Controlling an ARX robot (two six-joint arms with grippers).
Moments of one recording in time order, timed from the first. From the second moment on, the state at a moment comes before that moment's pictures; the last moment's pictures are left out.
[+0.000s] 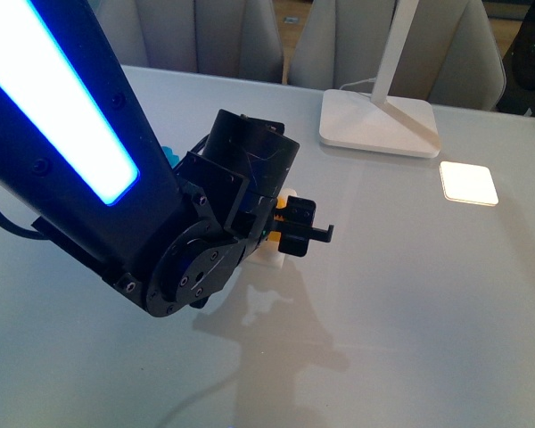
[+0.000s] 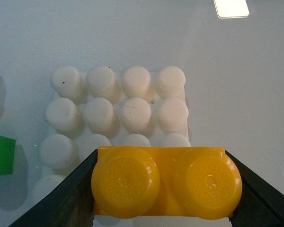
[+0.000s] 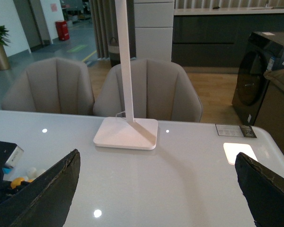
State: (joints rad) left arm -0.58 2.46 1.13 0.63 -0.21 -0.22; right arm 0.00 0.00 0.01 0.00 0.00 0.01
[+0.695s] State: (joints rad) left arm -0.54 2.48 1.16 0.63 -0.21 -0.18; right arm 0.00 0.00 0.01 0.00 0.00 0.01
